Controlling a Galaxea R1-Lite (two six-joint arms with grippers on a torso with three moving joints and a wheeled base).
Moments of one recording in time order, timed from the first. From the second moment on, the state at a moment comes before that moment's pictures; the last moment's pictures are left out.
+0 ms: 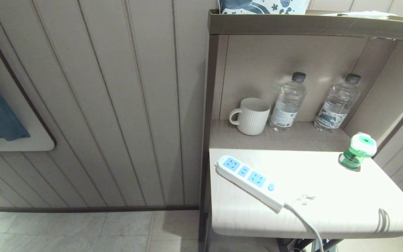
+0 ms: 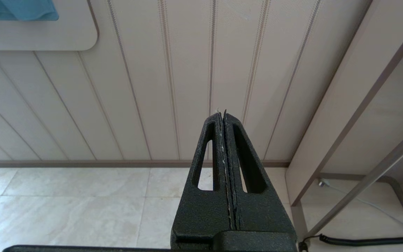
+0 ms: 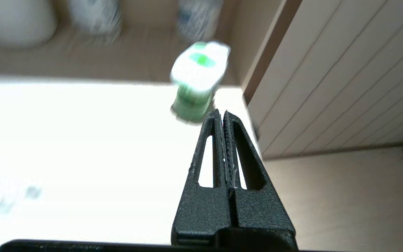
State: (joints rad) left arm -0.01 0.00 0.00 0.02 -0.01 0.00; right arm -0.09 0.84 -0.35 -0.47 -0.14 -0.12
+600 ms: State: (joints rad) left arm -0.01 0.00 0.00 0.02 -0.01 0.00; right arm -0.16 0.33 -0.03 -0.18 0.11 -0.15
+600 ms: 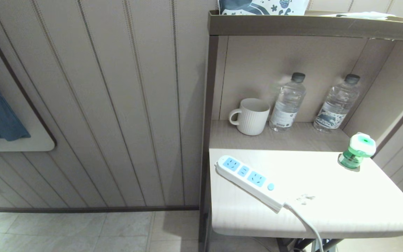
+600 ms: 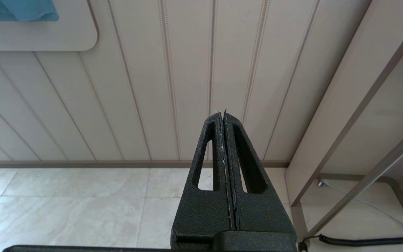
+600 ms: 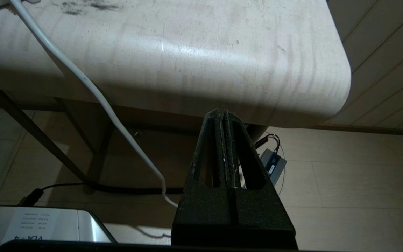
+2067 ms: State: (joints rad) left arm -0.01 0.00 0.00 0.02 -0.01 0.00; right arm 0.00 0.00 0.00 0.01 -0.02 0.00
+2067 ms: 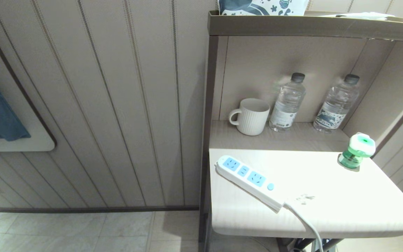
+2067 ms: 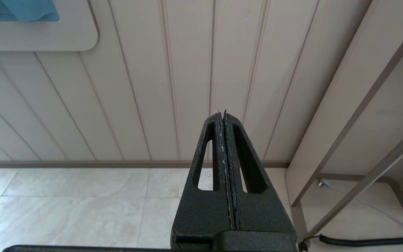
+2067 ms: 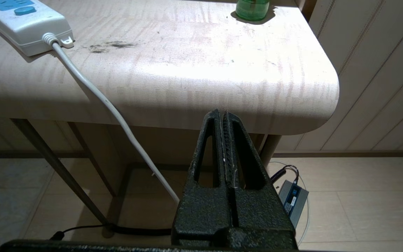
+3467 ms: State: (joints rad) left arm -0.01 0.00 0.00 0.02 -0.01 0.00; right arm 0.01 0.44 0.00 -0.52 -0.15 0.00
